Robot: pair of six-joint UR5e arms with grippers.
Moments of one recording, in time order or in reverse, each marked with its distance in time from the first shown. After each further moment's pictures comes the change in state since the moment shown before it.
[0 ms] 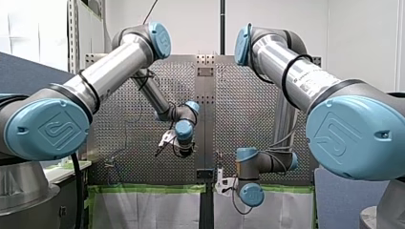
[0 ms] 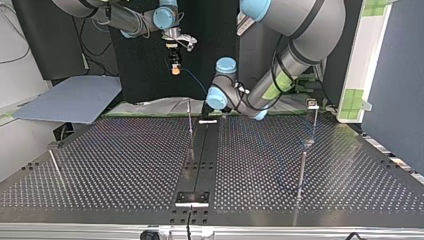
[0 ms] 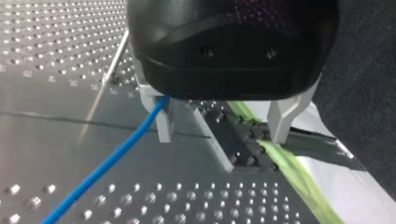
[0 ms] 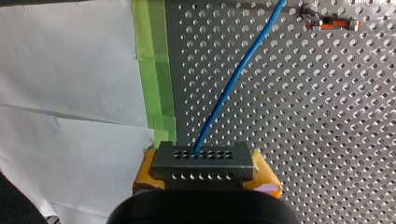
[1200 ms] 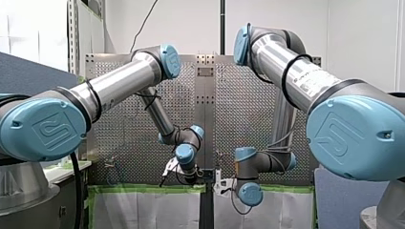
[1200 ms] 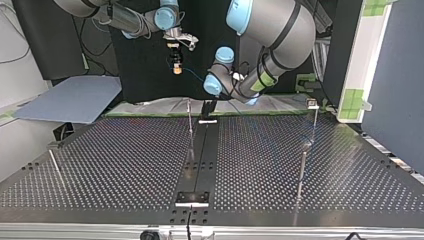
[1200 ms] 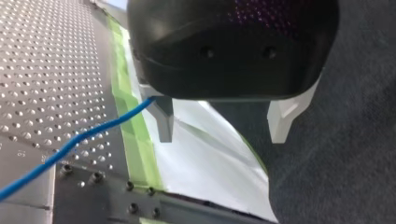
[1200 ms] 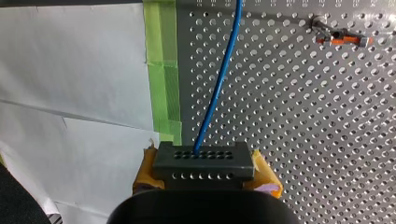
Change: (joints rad) left arm -0.039 -0.174 -0.006 0.023 0.141 -0.175; right arm 0.010 0.000 -0.009 0.034 -0.002 -0.024
